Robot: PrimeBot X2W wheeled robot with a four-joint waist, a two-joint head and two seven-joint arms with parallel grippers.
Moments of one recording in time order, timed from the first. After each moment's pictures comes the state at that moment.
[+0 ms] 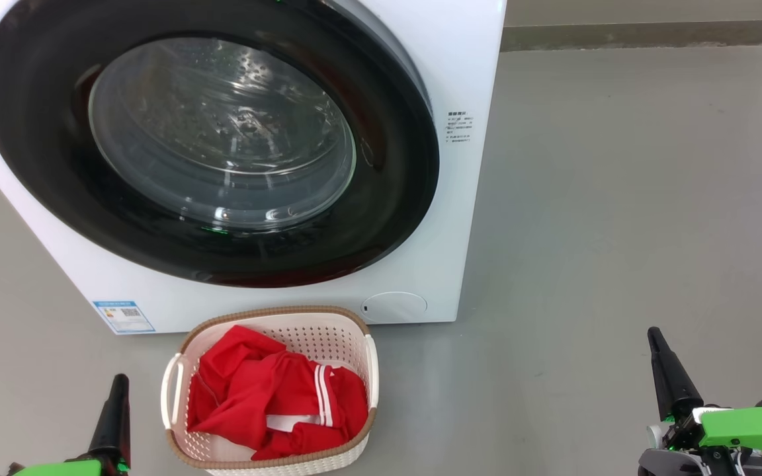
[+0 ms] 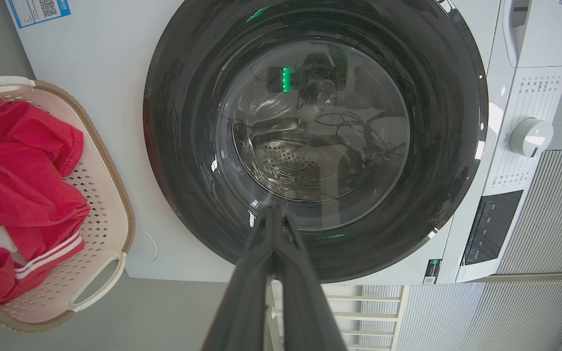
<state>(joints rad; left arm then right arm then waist) -0.07 0.04 0.08 0.27 -1.61 -0.13 0.11 -0.10 -0.06 -0.12 0.27 1.62 0.13 0.10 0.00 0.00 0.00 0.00</state>
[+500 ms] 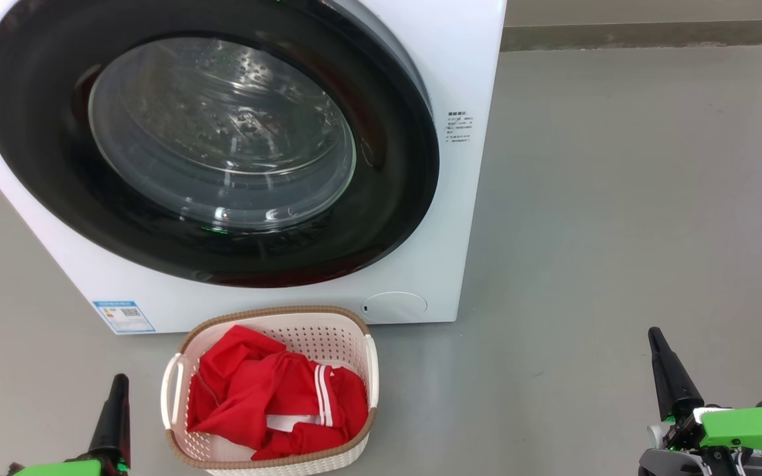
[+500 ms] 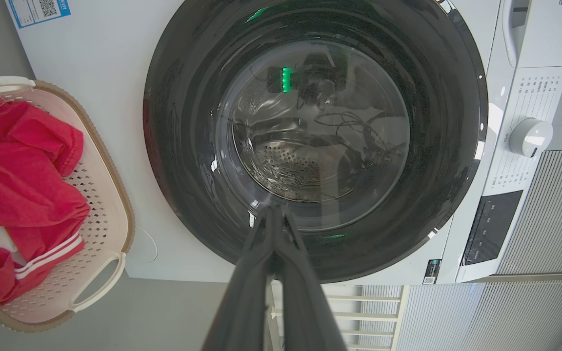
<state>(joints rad) -0.07 0.04 0.08 0.27 -1.61 -0.13 0.11 -0.10 -0.06 -0.13 0.27 1.62 0.13 0.10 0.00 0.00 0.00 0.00</state>
